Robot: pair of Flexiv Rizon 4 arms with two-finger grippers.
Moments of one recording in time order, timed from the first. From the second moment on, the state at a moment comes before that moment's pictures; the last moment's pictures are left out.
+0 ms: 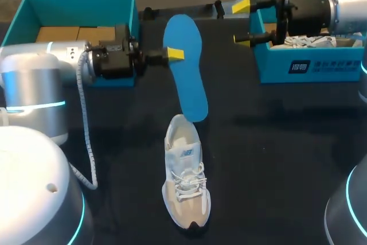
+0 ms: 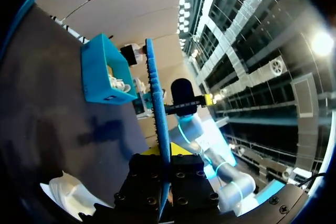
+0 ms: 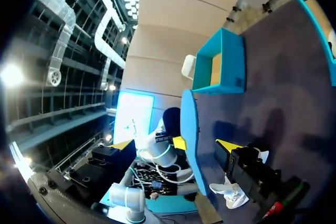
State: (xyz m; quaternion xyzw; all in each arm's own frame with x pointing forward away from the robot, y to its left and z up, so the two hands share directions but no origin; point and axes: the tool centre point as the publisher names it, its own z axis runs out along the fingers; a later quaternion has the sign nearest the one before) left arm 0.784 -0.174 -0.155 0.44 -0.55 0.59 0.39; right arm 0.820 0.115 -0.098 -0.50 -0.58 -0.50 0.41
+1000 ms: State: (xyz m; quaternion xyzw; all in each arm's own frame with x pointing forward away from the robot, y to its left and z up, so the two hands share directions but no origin) left arm 0.799 -0.177 -0.168 0.50 -0.49 0.57 0.43; right arm 0.812 0.149 -0.023 -0.58 -0.71 -0.32 0.24
